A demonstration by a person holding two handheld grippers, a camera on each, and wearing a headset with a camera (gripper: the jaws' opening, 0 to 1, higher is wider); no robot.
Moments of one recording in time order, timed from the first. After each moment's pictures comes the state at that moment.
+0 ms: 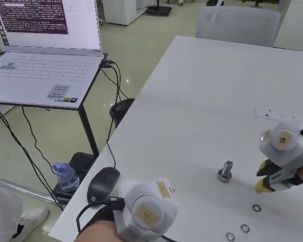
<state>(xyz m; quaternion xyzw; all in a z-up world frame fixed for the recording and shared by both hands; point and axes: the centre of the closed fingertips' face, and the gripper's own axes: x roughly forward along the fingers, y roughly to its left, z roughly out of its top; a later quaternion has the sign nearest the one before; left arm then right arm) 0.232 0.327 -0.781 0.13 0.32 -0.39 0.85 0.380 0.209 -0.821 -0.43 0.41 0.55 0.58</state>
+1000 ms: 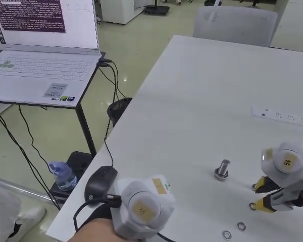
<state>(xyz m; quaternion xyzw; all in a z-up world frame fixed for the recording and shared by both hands) 0.233 0.324 -0.782 0.12 0.32 -0.39 0.85 0.354 0.191 -0.848 -0.43 0.41 0.57 0.57</state>
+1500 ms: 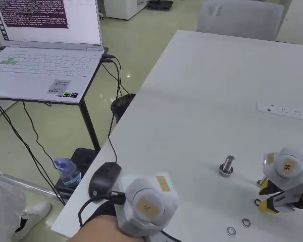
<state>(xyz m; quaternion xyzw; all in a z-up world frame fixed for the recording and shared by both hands) 0.232 0.325 -0.787 0.12 0.33 -0.39 0.85 0.357 0.187 -0.876 -0.44 0.42 0.57 0.56</state>
